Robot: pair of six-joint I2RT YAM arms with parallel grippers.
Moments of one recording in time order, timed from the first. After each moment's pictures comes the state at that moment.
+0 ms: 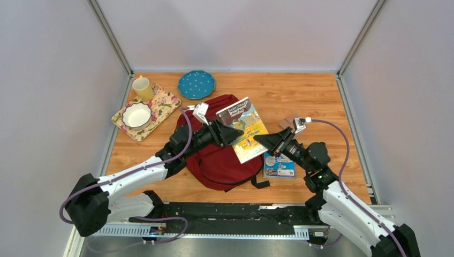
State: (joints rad) left arm -0.80 1.13 0.56 0.64 0.15 -0.91; right arm 0.53 0.74 0.30 0.57 -0.36 1.39
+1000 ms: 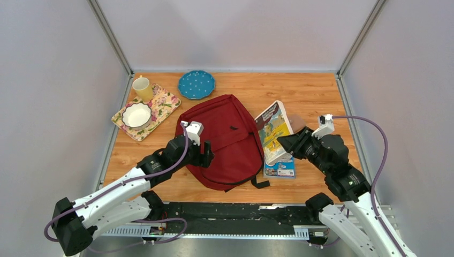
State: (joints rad) left arm -0.82 0.84 0.59 -0.33 -0.17 -0.42; right arm 0.49 0.52 0.73 -0.50 -0.03 0.82
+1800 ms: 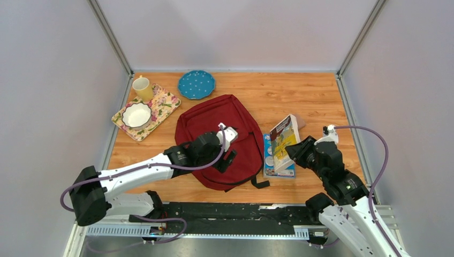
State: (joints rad) left arm -0.98 1.15 0.75 -0.27 -0.11 -0.14; right arm 0.48 0.46 0.63 -0.66 0.15 0.88
